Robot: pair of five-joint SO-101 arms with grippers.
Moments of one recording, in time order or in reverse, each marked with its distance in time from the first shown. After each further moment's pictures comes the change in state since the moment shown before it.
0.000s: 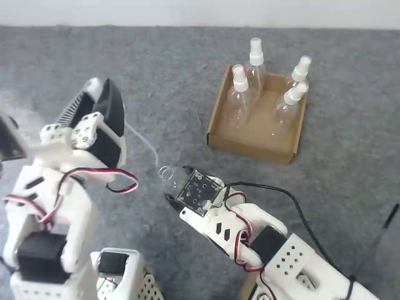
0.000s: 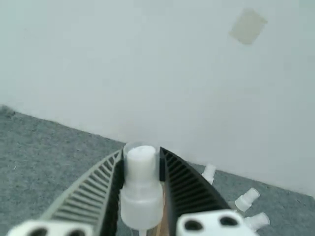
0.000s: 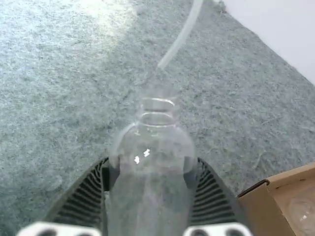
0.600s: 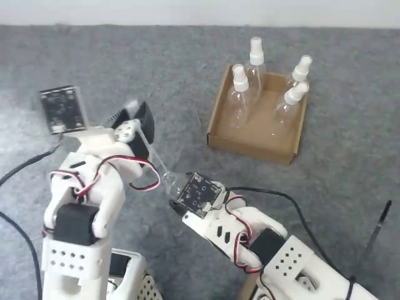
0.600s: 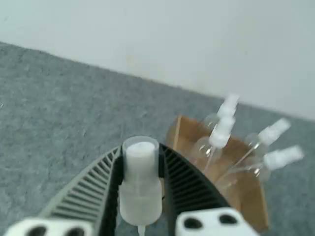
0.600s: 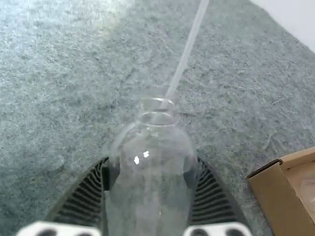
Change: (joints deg) left arm 5.1 0.7 19.3 -5.5 -3.1; right arm 0.1 0.0 3.3 0.0 -0.4
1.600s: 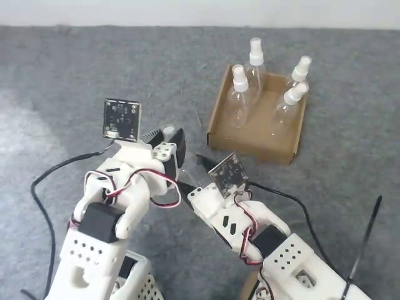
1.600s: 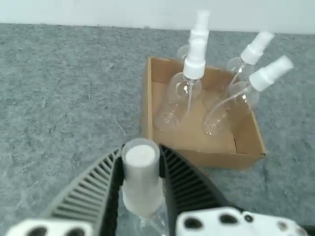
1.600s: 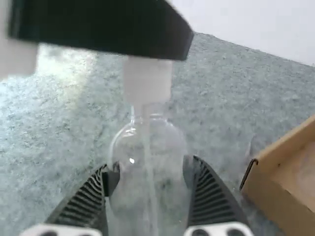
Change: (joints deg) left arm 10.8 -0.9 11.7 -1.8 -6.2; right arm 7.6 1.4 4.8 -18.5 -16.2
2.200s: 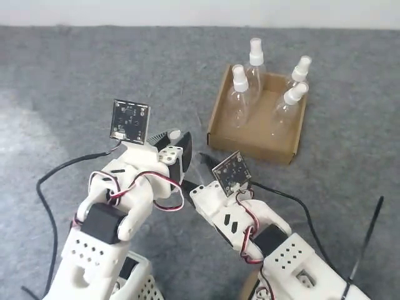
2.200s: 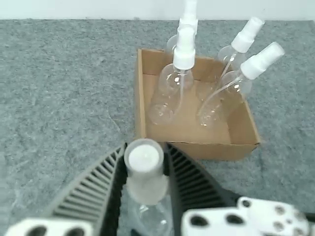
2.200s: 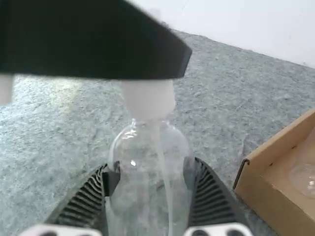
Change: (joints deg) left arm 2.8 0.0 0.6 -0.1 -0.7; right arm 0.9 0.0 0.1 0.0 -0.6
